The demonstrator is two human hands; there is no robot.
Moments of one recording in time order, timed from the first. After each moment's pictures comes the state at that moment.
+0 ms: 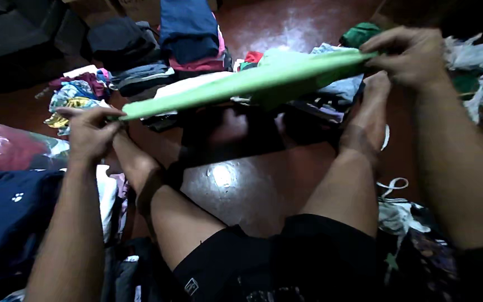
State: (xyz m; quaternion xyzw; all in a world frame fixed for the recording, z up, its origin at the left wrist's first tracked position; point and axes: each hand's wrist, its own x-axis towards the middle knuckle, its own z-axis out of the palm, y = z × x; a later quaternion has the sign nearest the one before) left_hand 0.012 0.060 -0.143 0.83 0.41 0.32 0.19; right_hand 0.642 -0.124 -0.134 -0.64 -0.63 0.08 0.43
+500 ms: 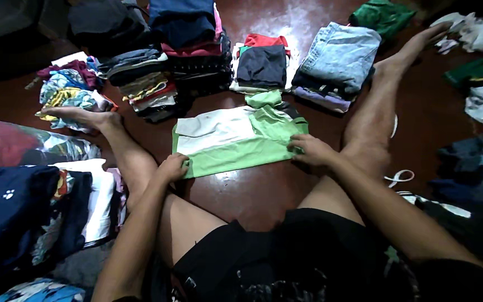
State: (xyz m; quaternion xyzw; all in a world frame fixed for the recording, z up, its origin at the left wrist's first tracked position) left_hand 0.057 0.024 -0.344 0.83 0.48 -0.15 0.24; right_hand 0.537 -0.166 -0.359 -0.70 -0.67 0.26 0.04
